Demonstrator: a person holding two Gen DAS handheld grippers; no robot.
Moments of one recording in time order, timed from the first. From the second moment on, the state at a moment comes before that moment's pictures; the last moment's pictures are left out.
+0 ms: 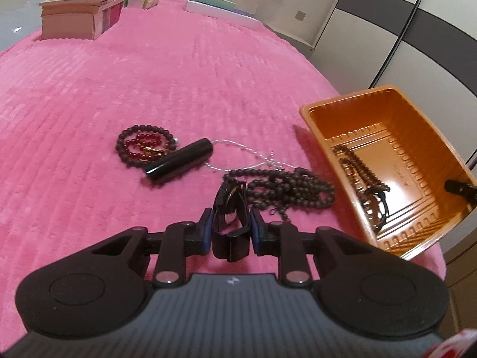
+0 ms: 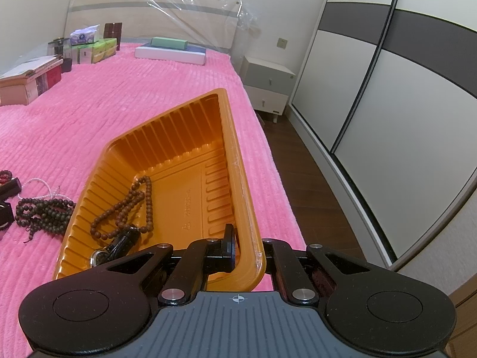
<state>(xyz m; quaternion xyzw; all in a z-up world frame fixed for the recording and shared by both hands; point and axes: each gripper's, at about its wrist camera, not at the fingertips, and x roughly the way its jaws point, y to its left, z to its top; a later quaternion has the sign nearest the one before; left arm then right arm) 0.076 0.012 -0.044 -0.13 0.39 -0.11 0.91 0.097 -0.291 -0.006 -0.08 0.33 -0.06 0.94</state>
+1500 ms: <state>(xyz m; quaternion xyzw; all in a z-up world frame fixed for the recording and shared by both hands) 0.123 -0.119 -0.020 -0.25 0.41 -0.33 0.81 0.096 -0.292 -0.008 -0.08 0.34 -0.06 0.94</state>
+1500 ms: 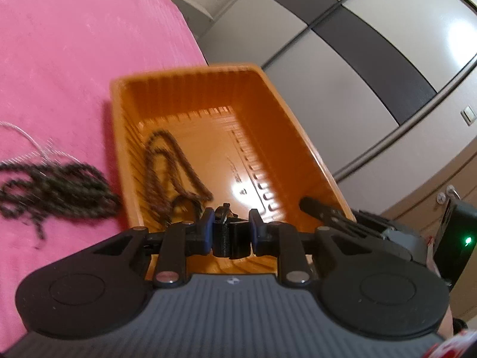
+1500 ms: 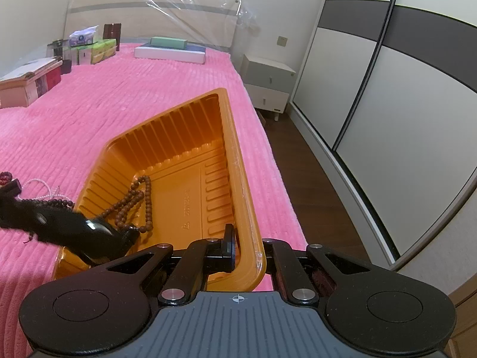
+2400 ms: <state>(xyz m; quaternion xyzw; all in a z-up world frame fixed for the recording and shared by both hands) 0.080 0.049 -0.042 -0.10 0.37 -0.07 0.92 0.092 -0.294 -0.011 -0.08 0.34 -0.06 0.94</state>
